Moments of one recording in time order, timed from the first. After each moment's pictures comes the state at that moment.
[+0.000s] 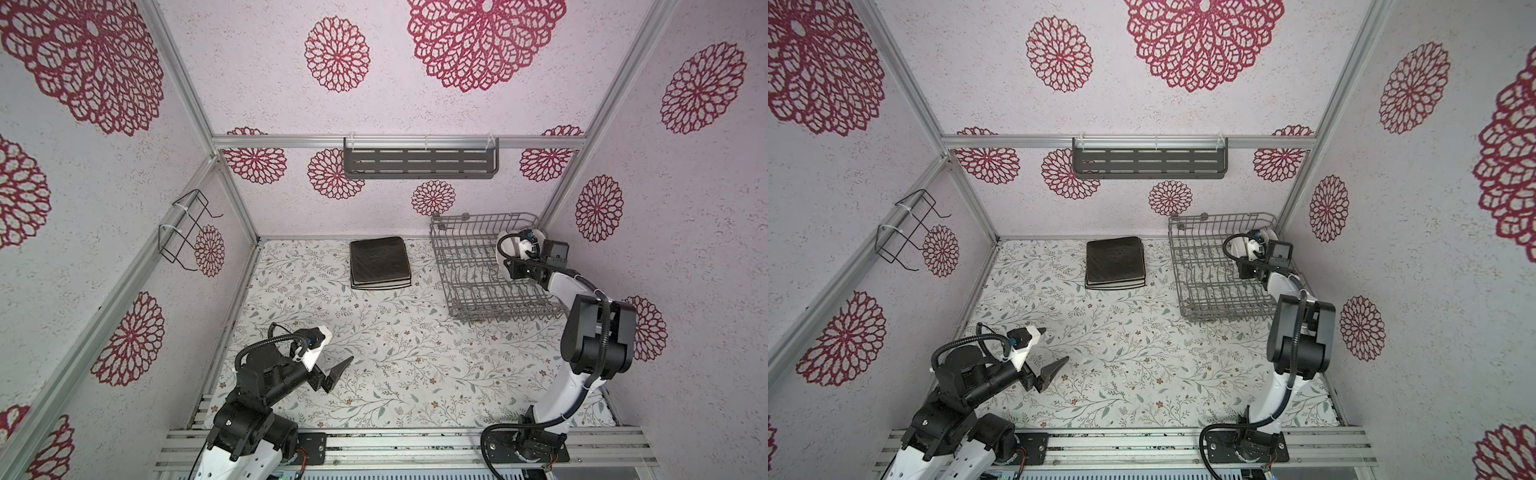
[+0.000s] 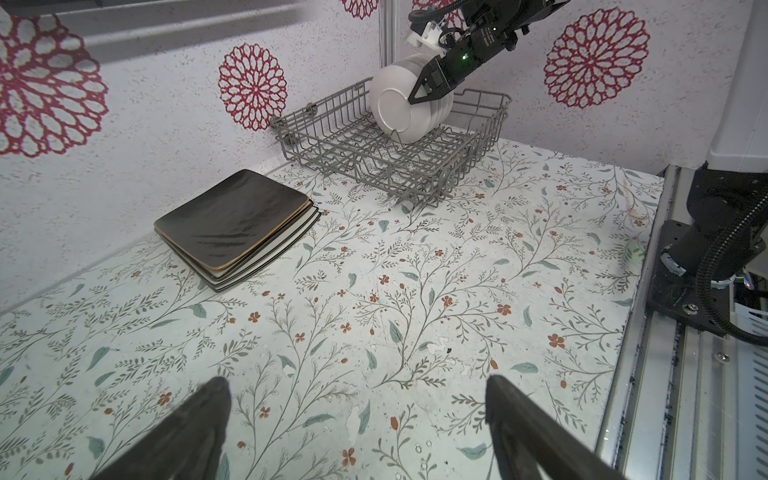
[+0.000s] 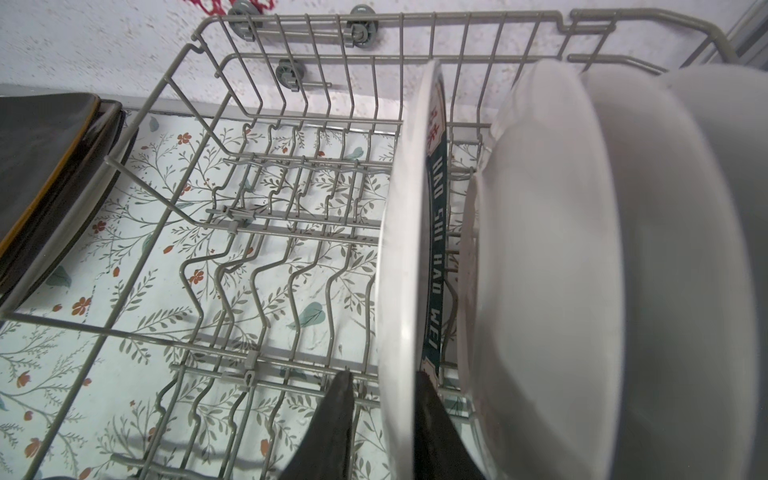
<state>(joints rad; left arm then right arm) -0.36 0.33 0.52 -0.51 0.40 0.22 -0.20 1.87 1.32 -0.13 -0.39 -0.22</state>
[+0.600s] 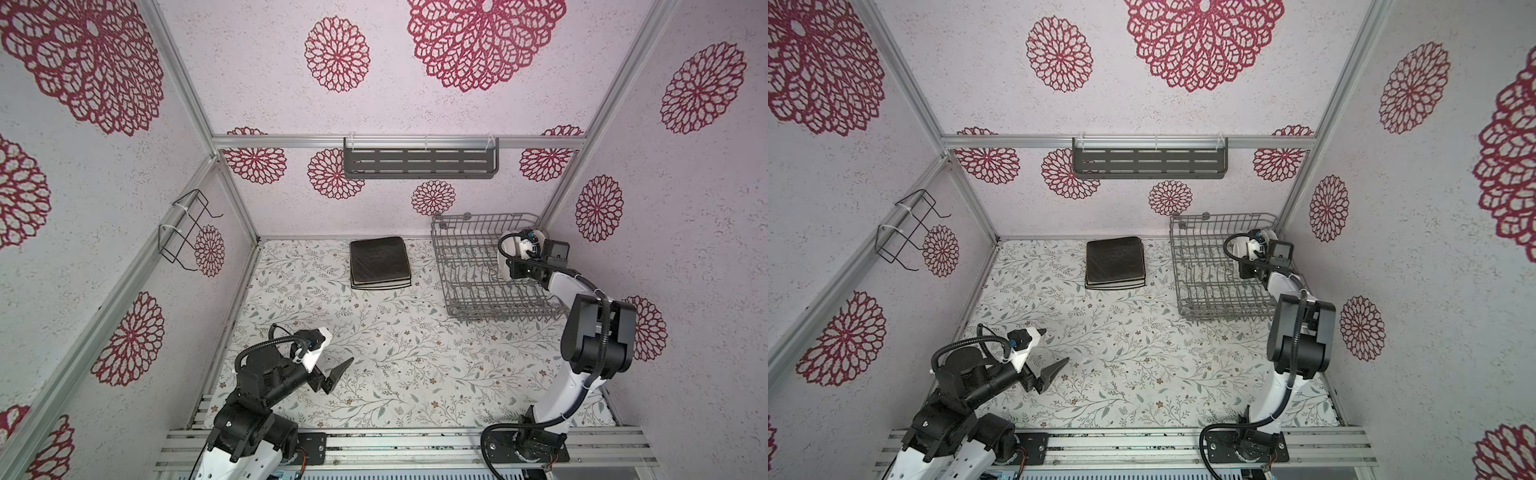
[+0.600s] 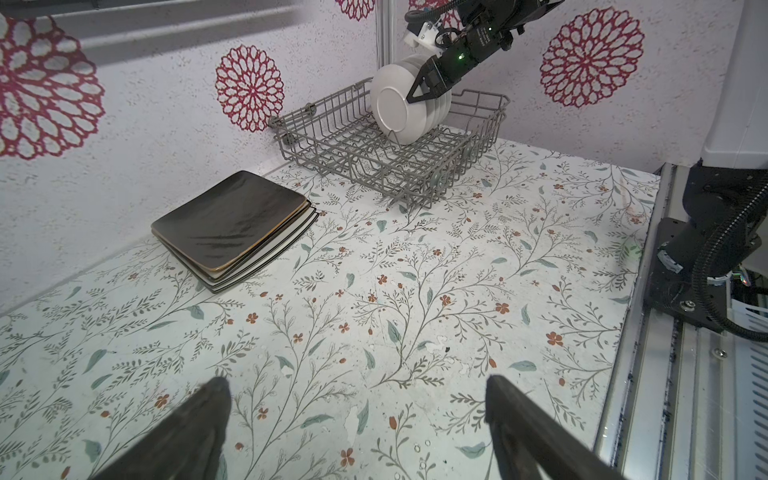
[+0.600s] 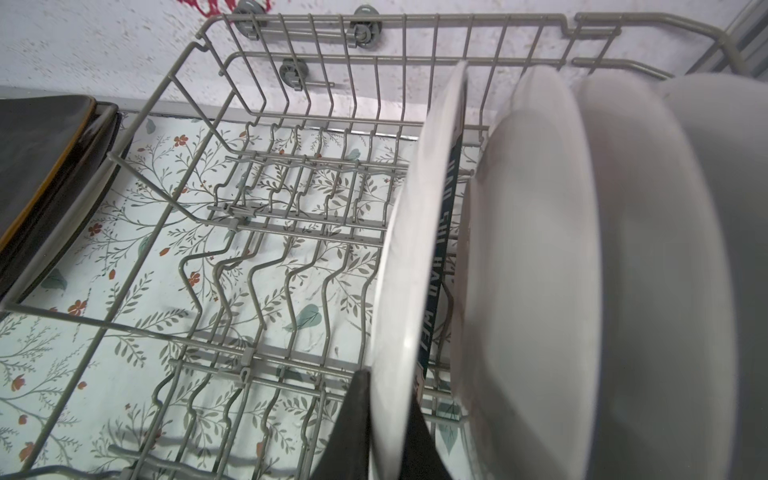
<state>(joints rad) -0.36 0.31 0.51 -0.51 0.41 0.22 -0.21 1.87 1.32 -0.13 -0.39 -0.22</state>
